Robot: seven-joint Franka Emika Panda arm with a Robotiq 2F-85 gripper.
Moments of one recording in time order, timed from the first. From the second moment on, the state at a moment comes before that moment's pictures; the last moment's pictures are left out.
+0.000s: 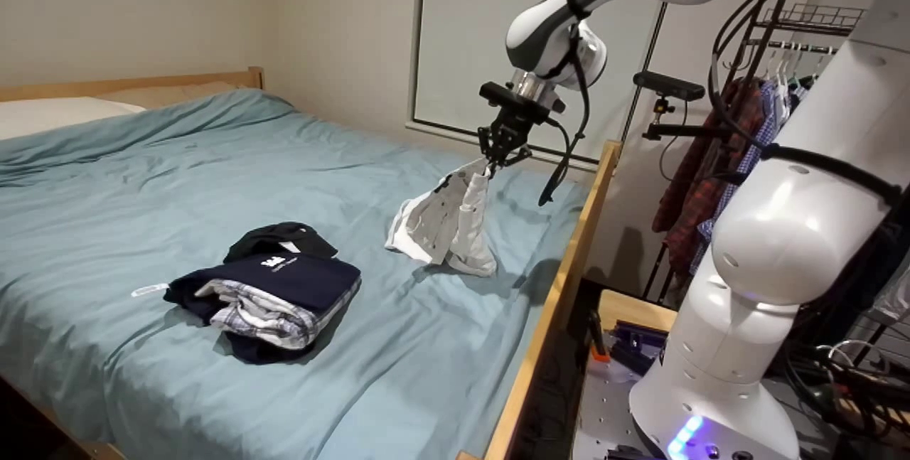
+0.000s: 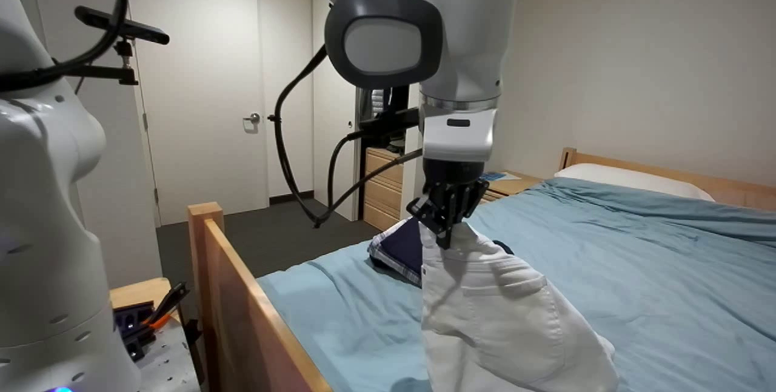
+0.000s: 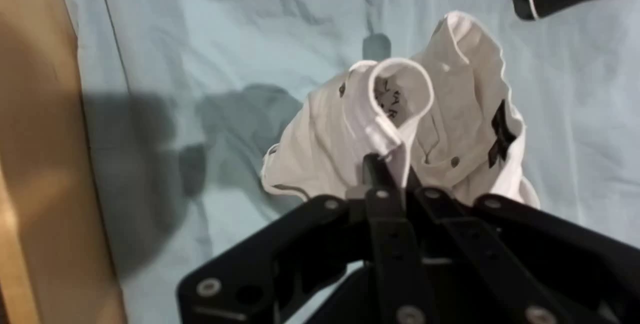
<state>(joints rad) -0.28 -0.18 -0.32 -2.44 0.31 2.36 0.85</state>
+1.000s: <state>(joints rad) -0.14 0.21 -0.15 -2.16 0.41 2.30 0.67</state>
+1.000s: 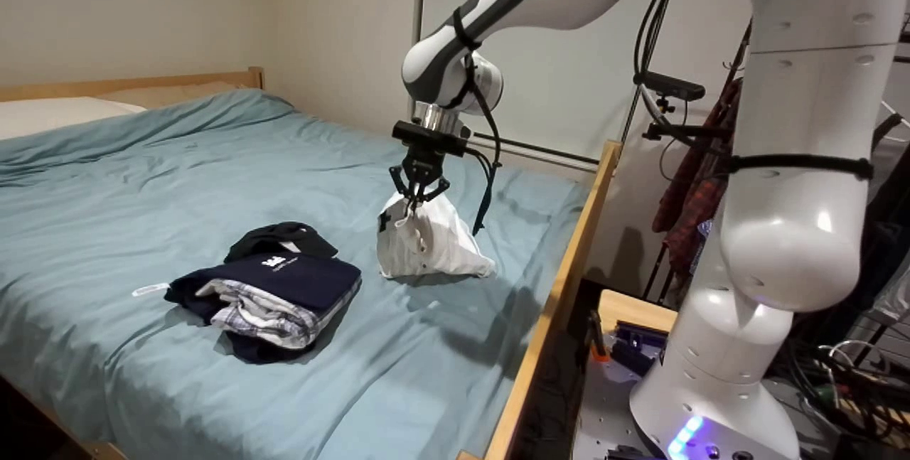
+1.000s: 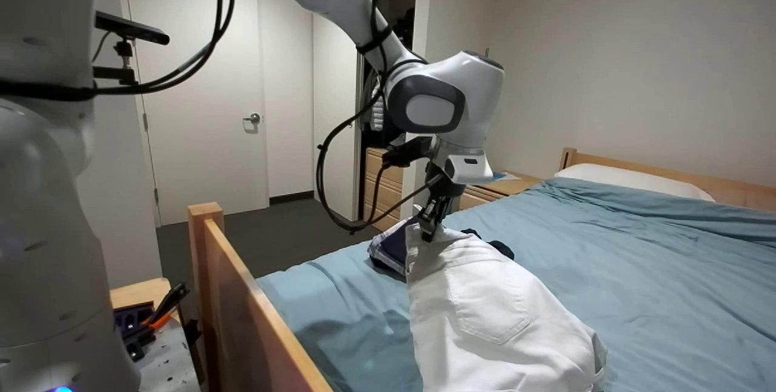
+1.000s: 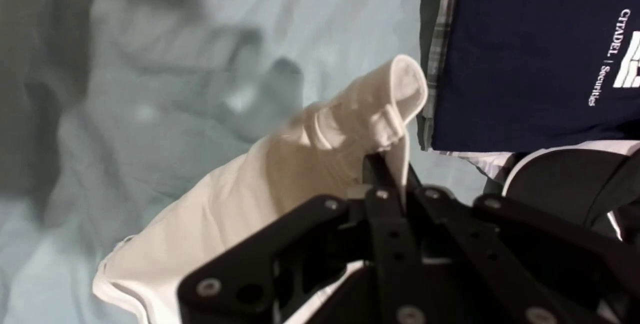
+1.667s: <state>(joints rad) -0.11 0.62 -0.20 -1.64 0.09 1.86 0.86</state>
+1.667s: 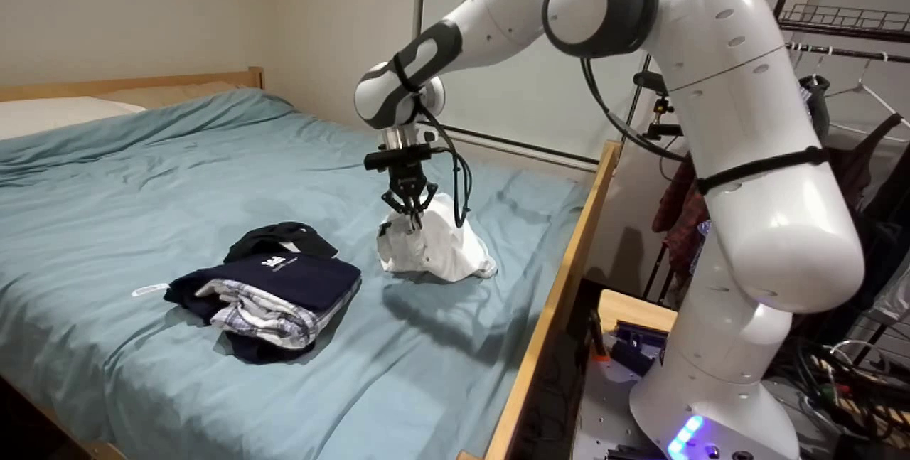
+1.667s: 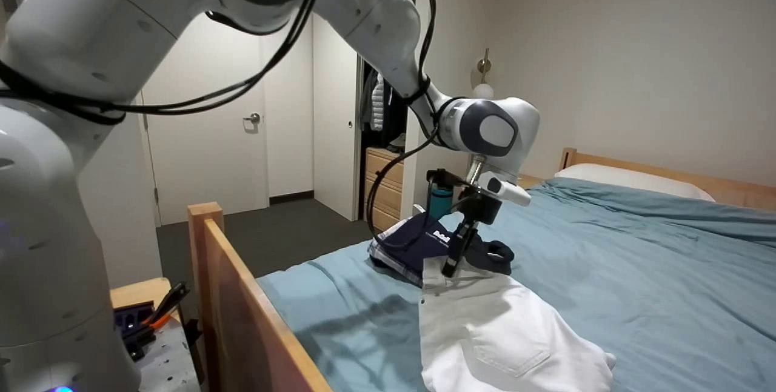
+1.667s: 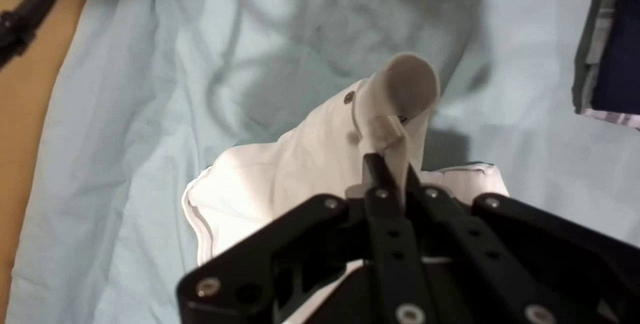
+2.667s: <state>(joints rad) -0.07 1.21 -0.20 -0.90 -0.03 1.55 0.85</state>
